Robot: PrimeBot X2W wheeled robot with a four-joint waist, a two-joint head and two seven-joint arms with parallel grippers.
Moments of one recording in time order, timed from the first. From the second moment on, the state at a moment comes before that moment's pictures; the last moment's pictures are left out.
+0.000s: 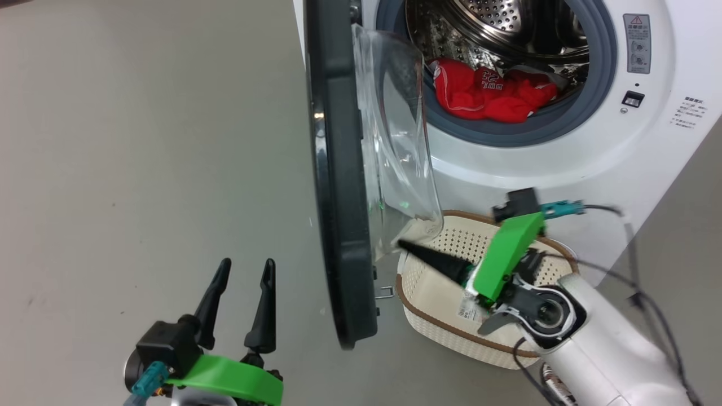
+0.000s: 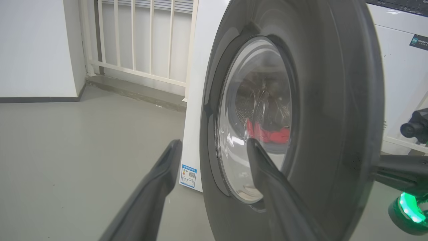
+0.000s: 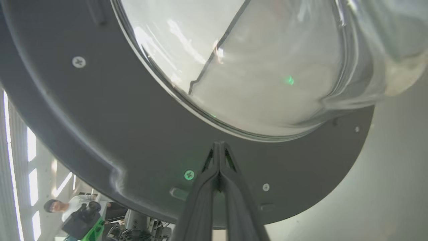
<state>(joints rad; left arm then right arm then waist) -0.18 0.04 -0.20 0.23 -0.36 0.01 -0.26 -0.55 -0.10 0.49 0.54 1.58 0.12 0.48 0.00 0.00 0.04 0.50</state>
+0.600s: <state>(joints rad) -0.16 0.05 -0.17 0.20 -0.37 0.04 -0.26 -0.53 -0.13 0.53 0.73 0.79 0.12 -0.22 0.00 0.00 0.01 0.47</state>
